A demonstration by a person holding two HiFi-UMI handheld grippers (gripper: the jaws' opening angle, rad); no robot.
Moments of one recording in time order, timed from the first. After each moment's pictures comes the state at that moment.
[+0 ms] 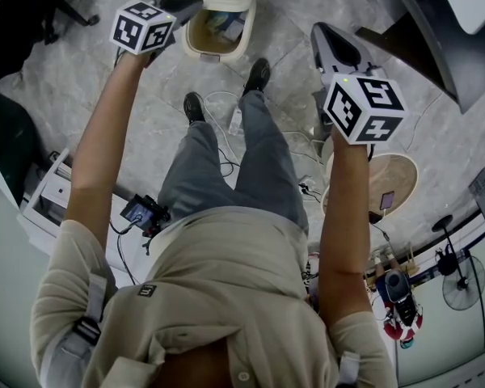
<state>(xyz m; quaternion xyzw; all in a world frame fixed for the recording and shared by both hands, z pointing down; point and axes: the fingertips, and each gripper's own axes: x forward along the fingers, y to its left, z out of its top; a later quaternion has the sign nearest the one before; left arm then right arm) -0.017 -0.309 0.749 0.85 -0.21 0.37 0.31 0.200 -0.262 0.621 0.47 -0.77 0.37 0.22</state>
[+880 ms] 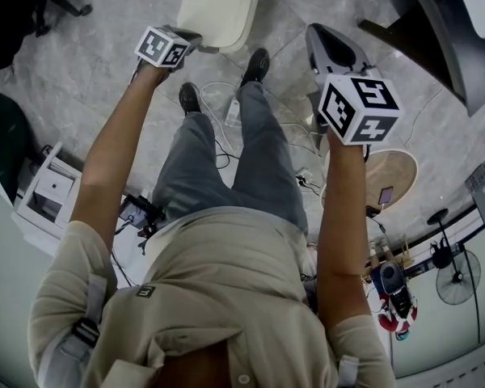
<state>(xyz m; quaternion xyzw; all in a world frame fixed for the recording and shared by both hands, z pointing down) -0.051 -0.163 0.886 0.76 -0.14 0.46 0.44 0.177 -0.238 0.657 0.46 -0.76 0.39 0.25</state>
